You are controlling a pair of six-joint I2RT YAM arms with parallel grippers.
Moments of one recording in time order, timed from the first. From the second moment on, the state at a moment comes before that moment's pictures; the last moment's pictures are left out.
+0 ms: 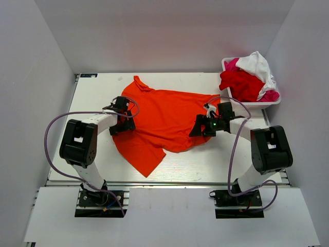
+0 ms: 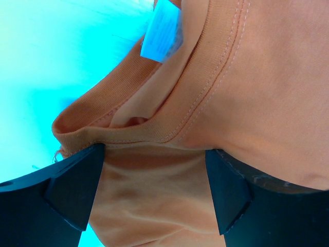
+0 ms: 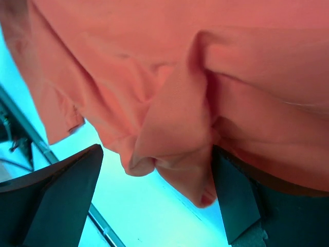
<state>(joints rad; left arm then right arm) -0.26 1.76 1.04 -0.49 -0.23 -0.51 0.22 1.62 0.83 -0.21 -0.68 0.17</state>
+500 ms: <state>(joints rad) -0.26 1.76 1.03 -0.48 -0.23 -0.51 0.18 1.70 0.81 -0.11 -0.84 0.18</state>
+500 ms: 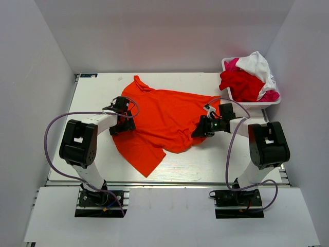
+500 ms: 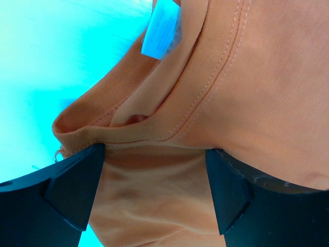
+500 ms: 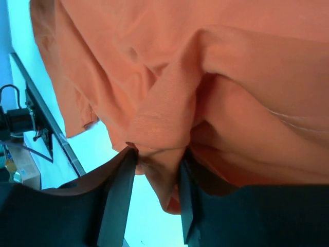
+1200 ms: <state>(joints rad) -0.26 1.79 1.08 -0.56 -0.27 -0.63 -0.03 1.55 0.82 -0.35 -0.67 0.18</state>
